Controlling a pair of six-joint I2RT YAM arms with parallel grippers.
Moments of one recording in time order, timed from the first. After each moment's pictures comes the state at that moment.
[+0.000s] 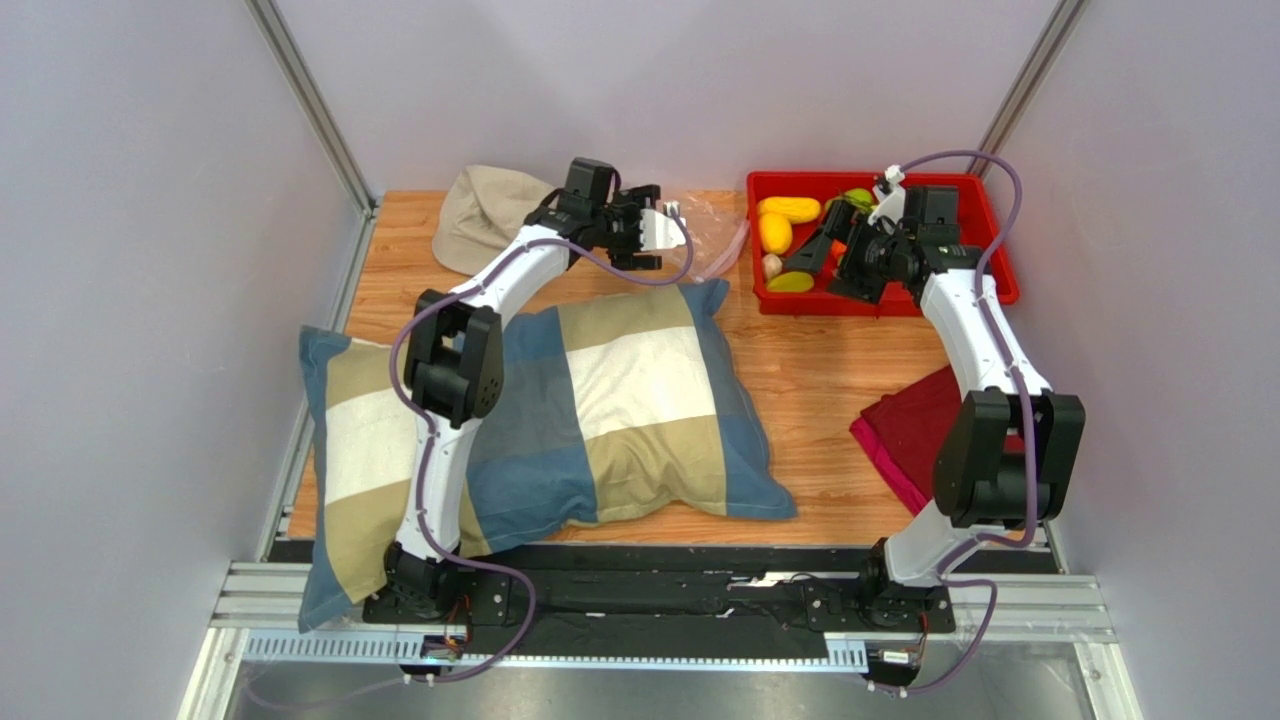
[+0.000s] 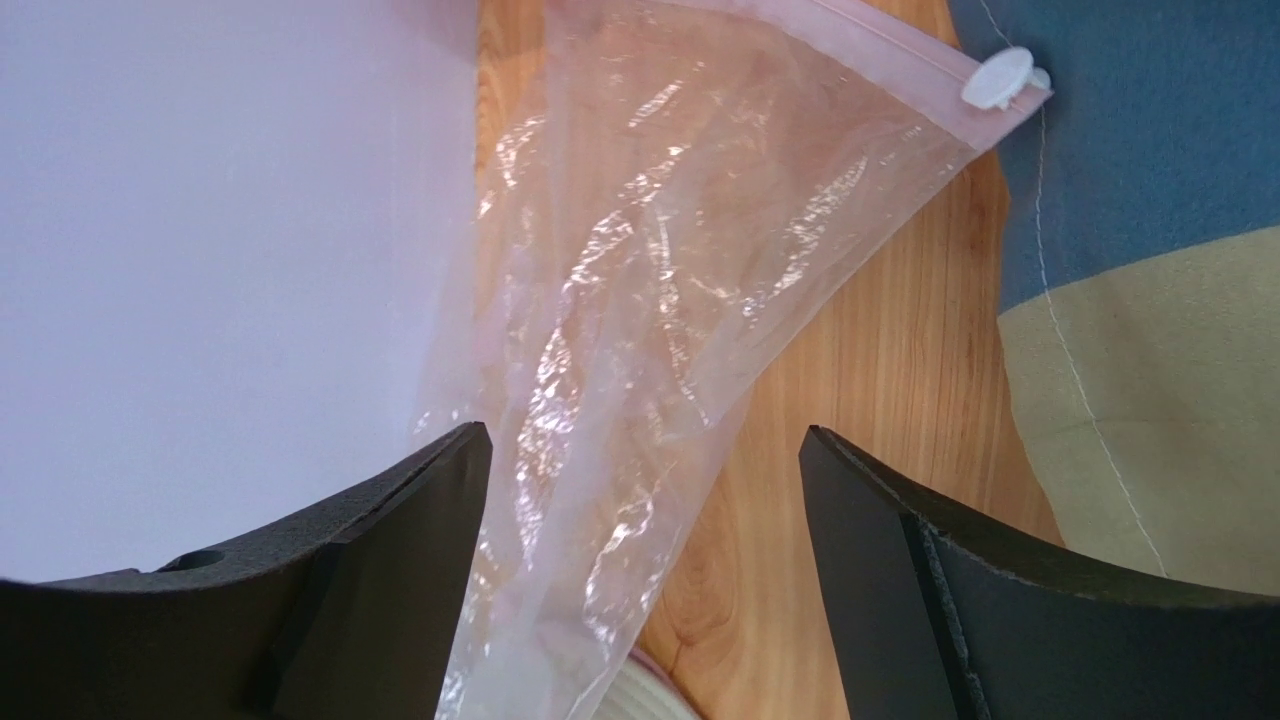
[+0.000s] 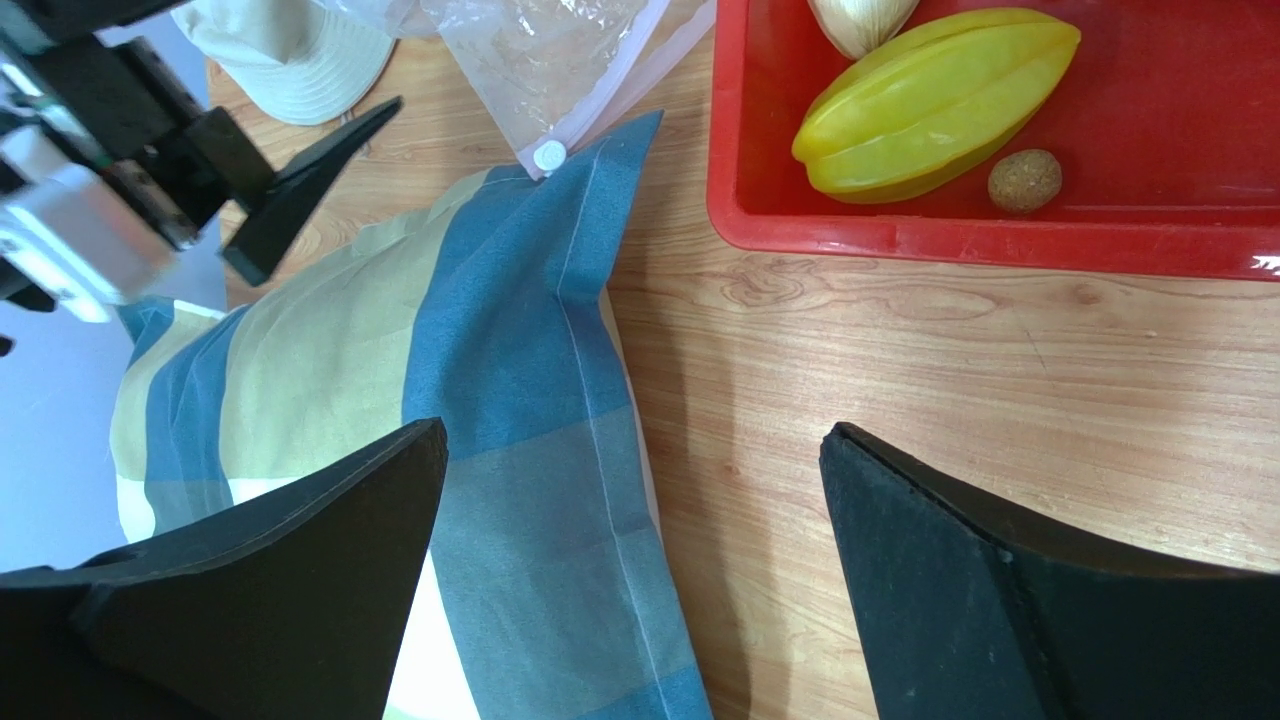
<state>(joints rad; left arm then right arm) -0.41 2.26 1.99 -0.35 0.51 1.15 -0.05 1.62 1.40 -0.51 -0.55 0.41</state>
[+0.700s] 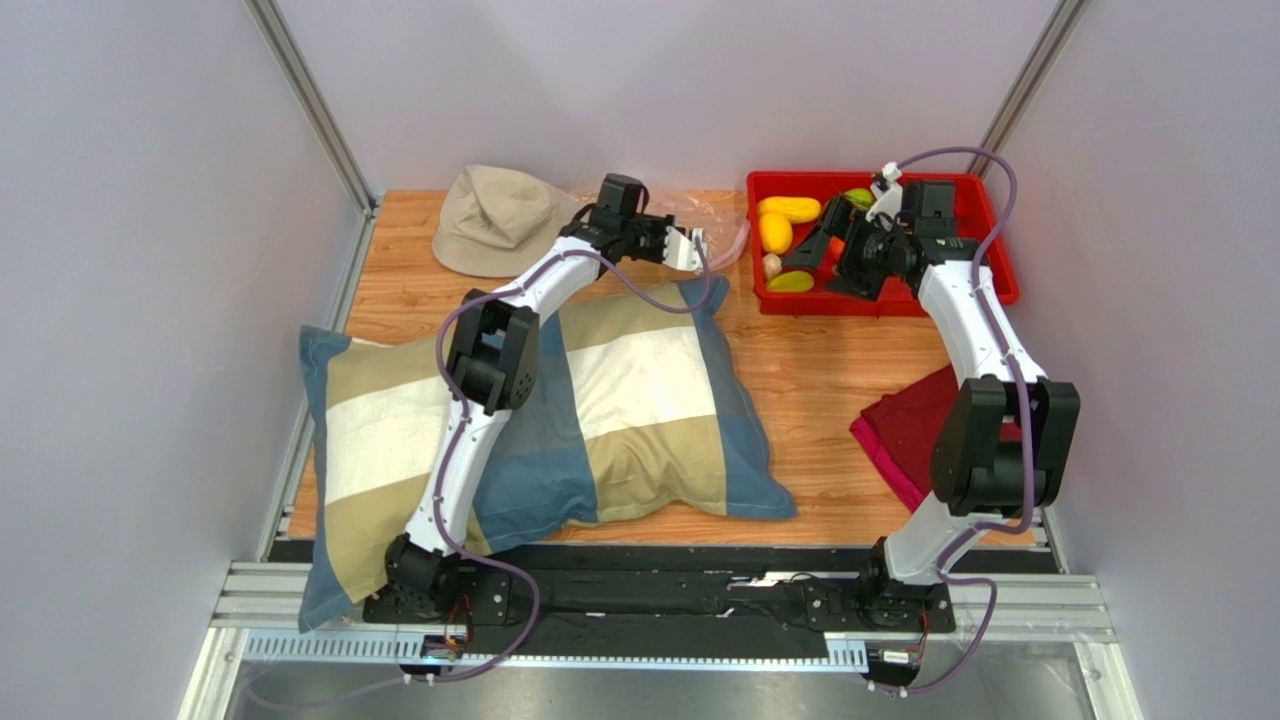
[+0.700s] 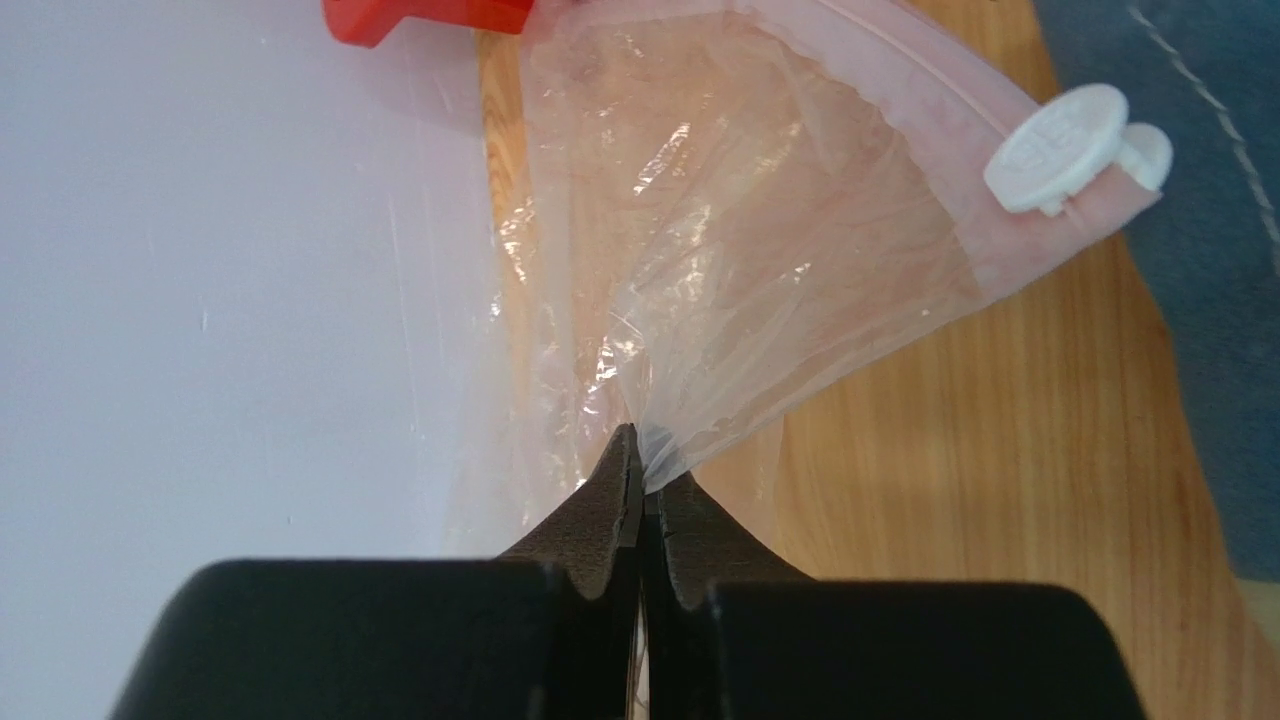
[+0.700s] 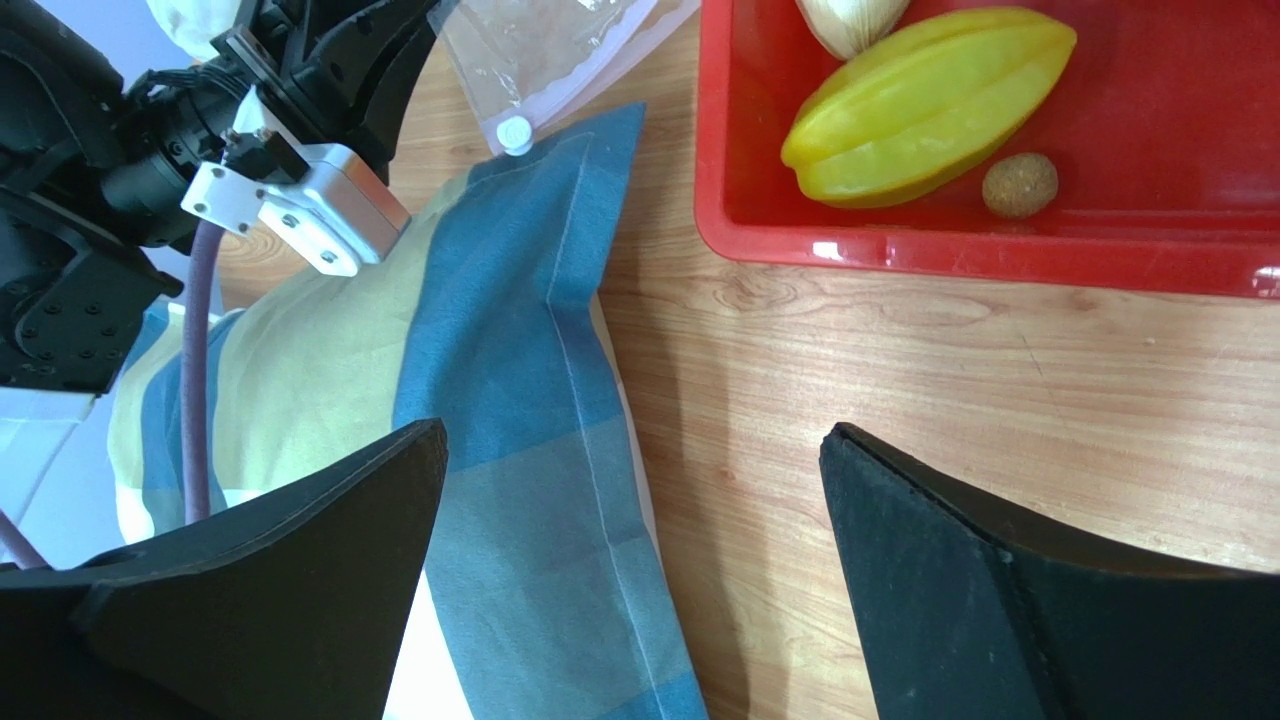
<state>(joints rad) -0.45 2.54 2.22 -0.28 0.48 1.36 -0.05 1.67 1.44 -0.54 -0.55 0.40</state>
